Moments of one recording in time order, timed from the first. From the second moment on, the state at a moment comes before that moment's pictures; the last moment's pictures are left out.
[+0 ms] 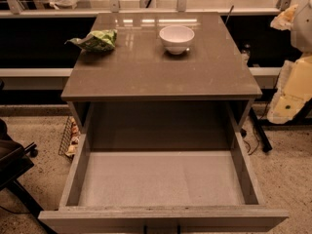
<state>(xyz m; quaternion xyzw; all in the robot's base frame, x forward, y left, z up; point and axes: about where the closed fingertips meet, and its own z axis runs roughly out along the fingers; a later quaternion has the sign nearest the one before) 0.437 -0.209 1.002 -0.60 0.77 -0.06 0.20</state>
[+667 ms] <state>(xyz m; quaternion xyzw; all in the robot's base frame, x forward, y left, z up) 0.428 -0.214 0.987 -0.60 0.77 -0.06 0.20</state>
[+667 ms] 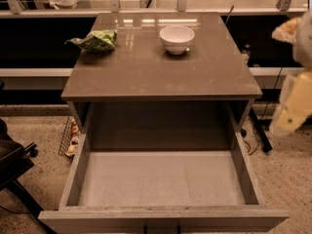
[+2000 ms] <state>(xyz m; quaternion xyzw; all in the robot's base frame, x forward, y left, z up) 0.261 -0.275 0.789 -0.53 0.82 0.05 0.21</state>
